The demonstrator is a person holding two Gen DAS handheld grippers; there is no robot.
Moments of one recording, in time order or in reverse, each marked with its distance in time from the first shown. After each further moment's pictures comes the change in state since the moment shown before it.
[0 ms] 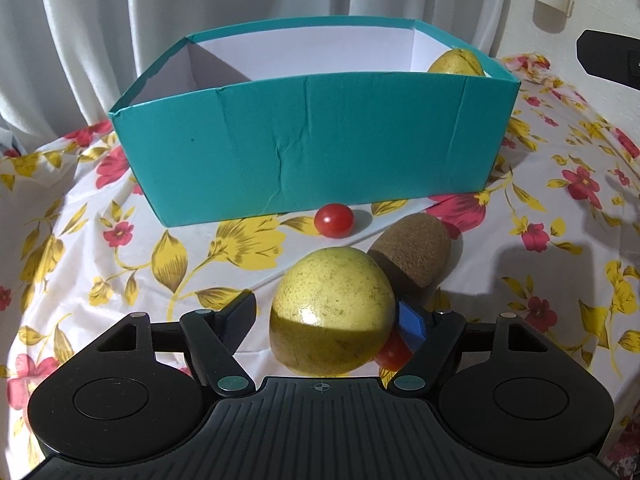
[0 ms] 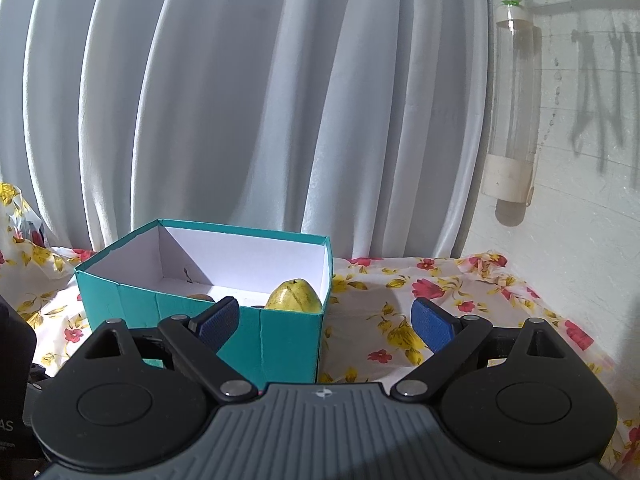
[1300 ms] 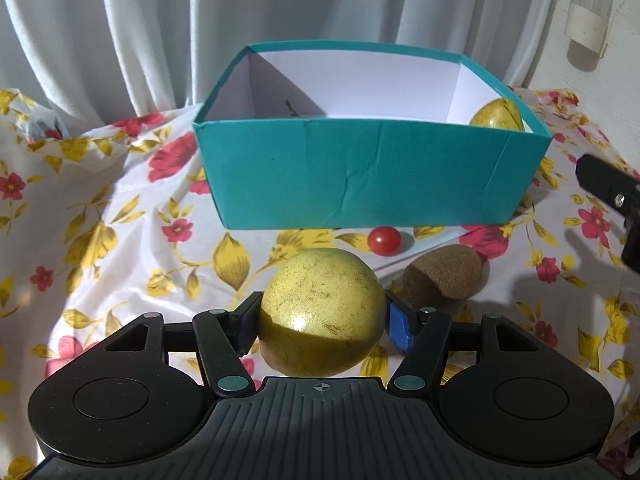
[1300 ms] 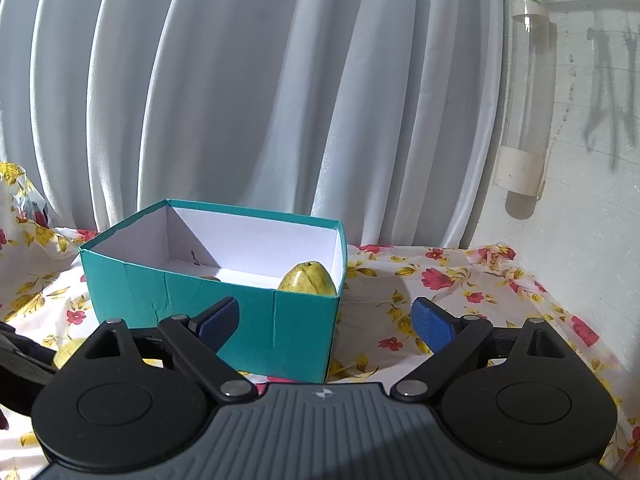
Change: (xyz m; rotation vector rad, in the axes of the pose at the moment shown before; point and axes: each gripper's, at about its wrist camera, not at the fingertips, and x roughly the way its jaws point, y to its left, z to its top) left arm -0.038 0.036 0.009 -0.112 -0.008 0.054; right arm 0.007 0.014 -0.012 -0.030 0.048 0.014
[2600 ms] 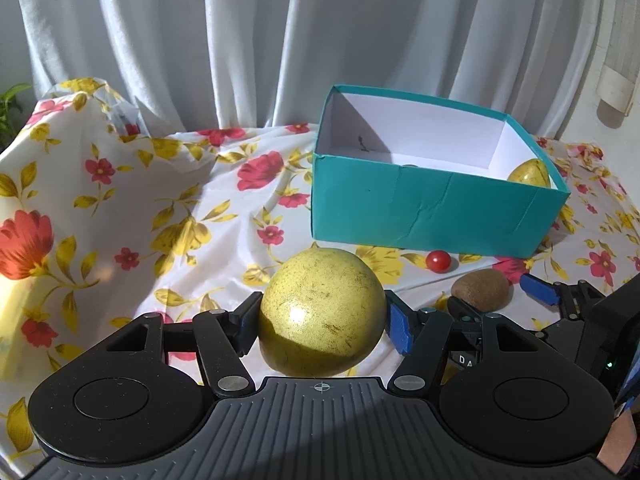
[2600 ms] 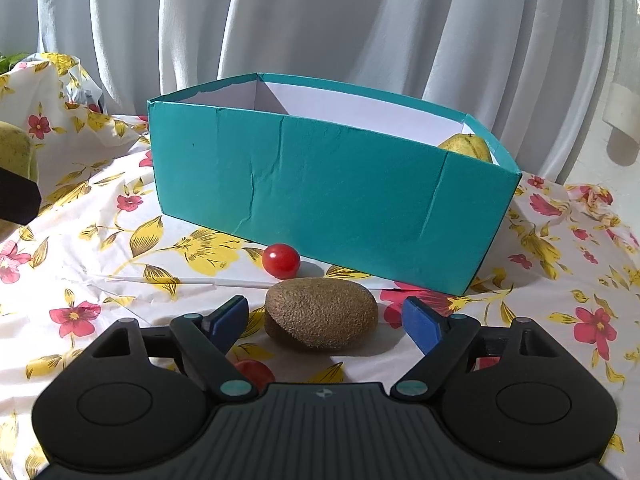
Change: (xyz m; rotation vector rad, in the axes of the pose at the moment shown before) left arm -0.066 0.046 -0.009 -0.114 -0.069 0.079; right arm 0.067 0.080 -0.056 -0.105 0.240 0.178
